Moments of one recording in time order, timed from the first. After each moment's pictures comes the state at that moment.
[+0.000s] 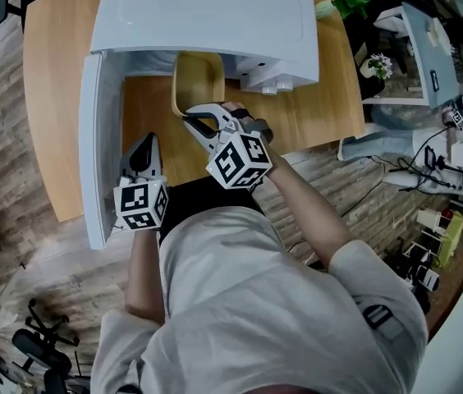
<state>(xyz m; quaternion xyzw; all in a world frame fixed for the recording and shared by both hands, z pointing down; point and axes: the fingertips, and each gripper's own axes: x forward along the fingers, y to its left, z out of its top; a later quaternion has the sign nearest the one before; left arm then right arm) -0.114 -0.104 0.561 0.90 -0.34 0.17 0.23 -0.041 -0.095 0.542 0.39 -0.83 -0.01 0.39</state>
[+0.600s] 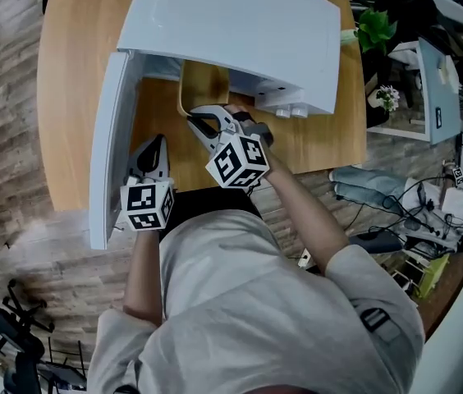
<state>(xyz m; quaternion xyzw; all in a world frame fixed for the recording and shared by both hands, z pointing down) -0.118 -0.119 0.567 0.88 -0.37 0.17 0.25 -0.051 -0.130 0.562 0.34 -0.84 -0.02 0.41</state>
